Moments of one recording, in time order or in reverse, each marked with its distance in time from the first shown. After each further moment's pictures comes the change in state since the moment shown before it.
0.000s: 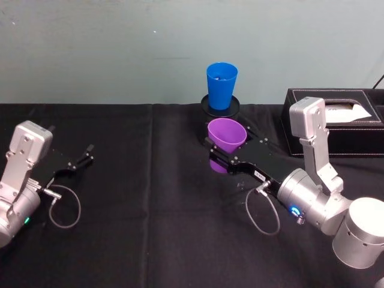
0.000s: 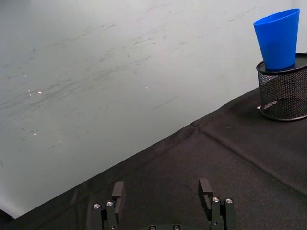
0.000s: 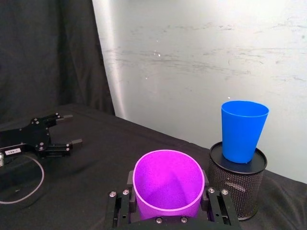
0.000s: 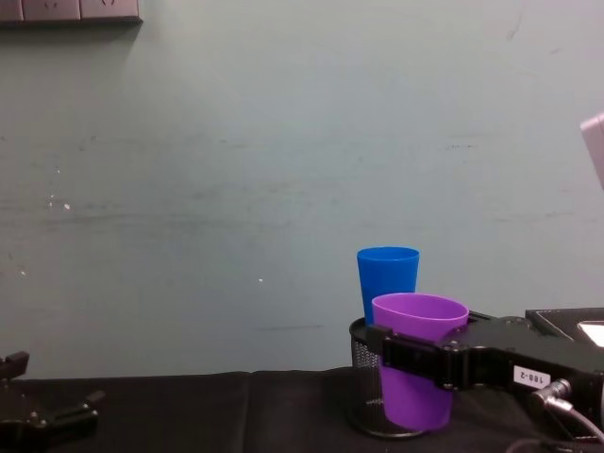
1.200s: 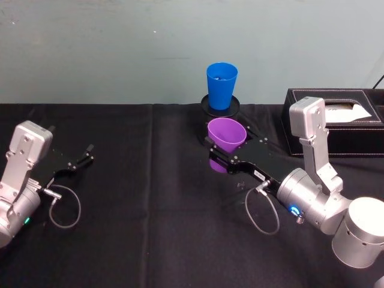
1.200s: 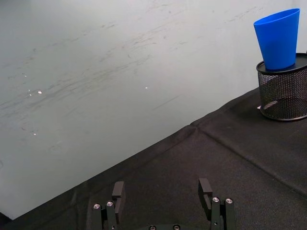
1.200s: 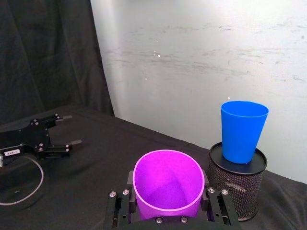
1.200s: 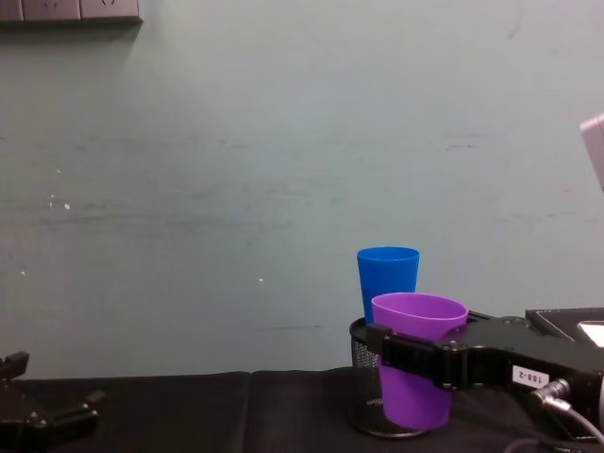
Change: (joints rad) left arm 0.000 0.000 0.000 0.000 0.000 0.000 0.000; right arm 0.002 -0.004 0.001 0.006 0.001 -0.004 0.000
